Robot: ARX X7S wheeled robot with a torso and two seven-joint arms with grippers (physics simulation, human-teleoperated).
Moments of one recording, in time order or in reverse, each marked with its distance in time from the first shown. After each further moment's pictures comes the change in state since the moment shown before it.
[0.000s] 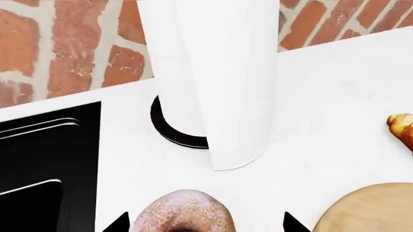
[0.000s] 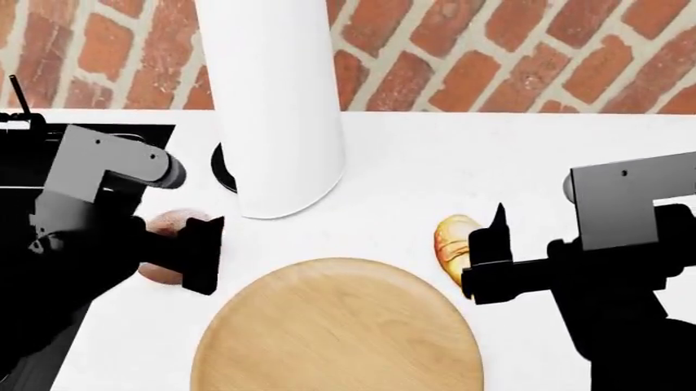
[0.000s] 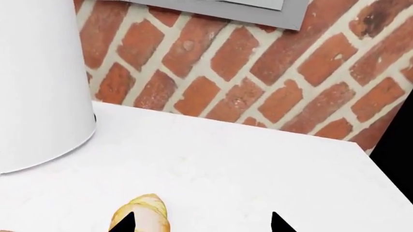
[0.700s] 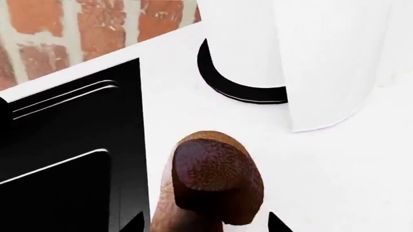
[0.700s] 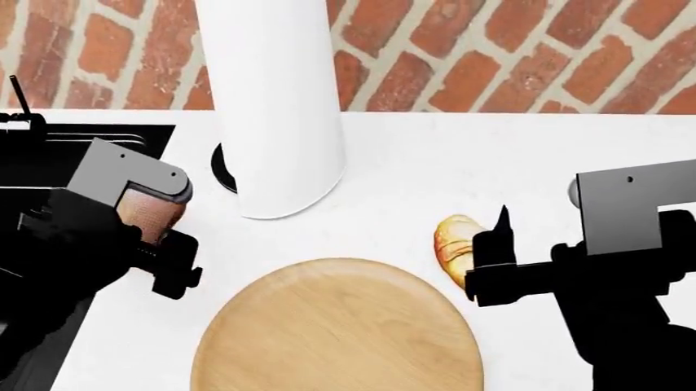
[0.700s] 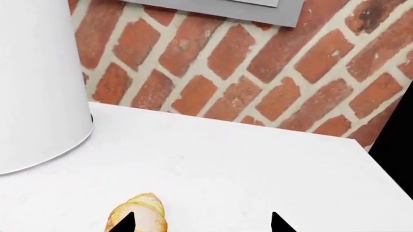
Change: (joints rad) left arm -0.123 0.033 0.182 -0.390 0.209 0.114 0.090; right arm -0.019 0.000 0.007 0.016 0.001 -0.035 0.001
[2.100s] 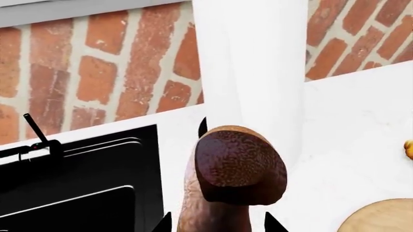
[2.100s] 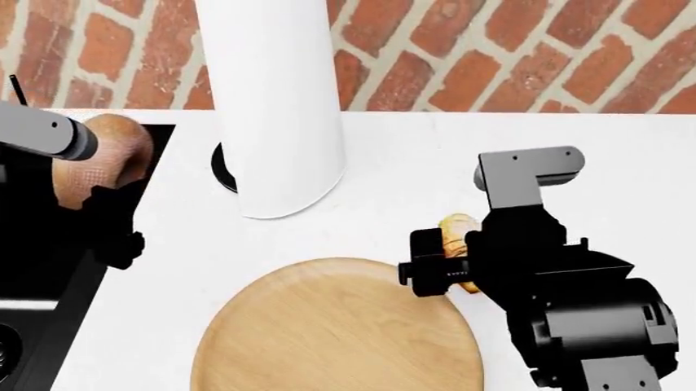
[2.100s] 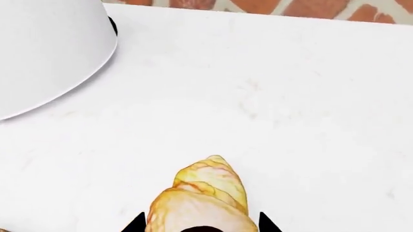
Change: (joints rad) left arm 0.121 -0.156 -0.348 0.675 -0.371 -0.330 -0.229; right arm 0.404 -0.228 -0.269 0.878 -0.078 -0.081 -0.236
